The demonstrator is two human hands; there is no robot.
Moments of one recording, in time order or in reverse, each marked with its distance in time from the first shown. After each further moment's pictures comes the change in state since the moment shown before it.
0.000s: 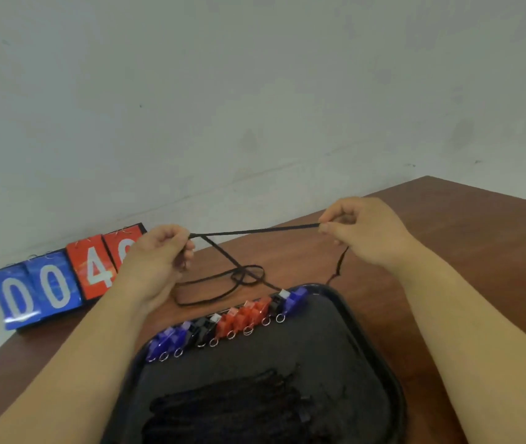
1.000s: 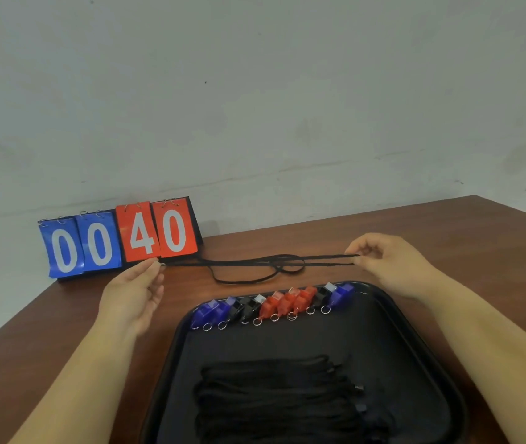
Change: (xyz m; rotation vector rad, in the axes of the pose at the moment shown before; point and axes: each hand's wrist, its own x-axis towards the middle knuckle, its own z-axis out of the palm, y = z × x) left_hand -0.025 -0.076 -0.134 -0.285 0.470 -0.255; right_hand -0.006 0.013 0.058 -0.121 -0.198 0.017
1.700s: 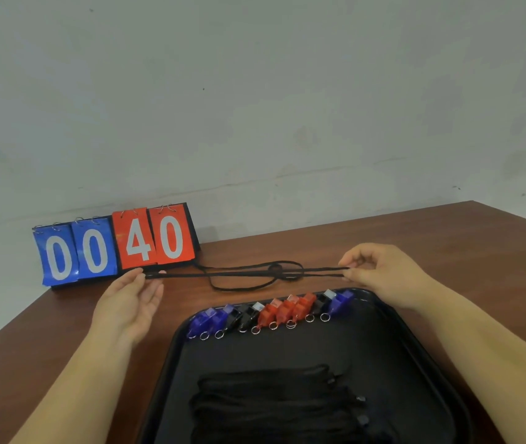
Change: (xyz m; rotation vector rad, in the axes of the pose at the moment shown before) left_hand 0.005 -0.004 0.002 -0.228 0.026 -0.067; right_hand -0.005 -0.008 0.005 -0.006 -0.057 0.001
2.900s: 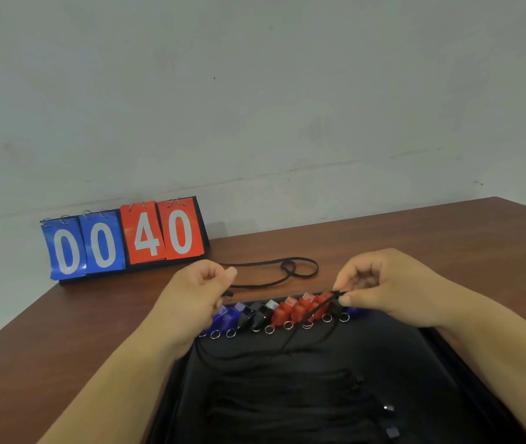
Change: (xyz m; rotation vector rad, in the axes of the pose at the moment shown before) left_hand -0.076 -0.009 0.047 0.904 -0.451 0.194; right_hand -0.016 -0.028 0.015 0.106 -0.245 -0.187
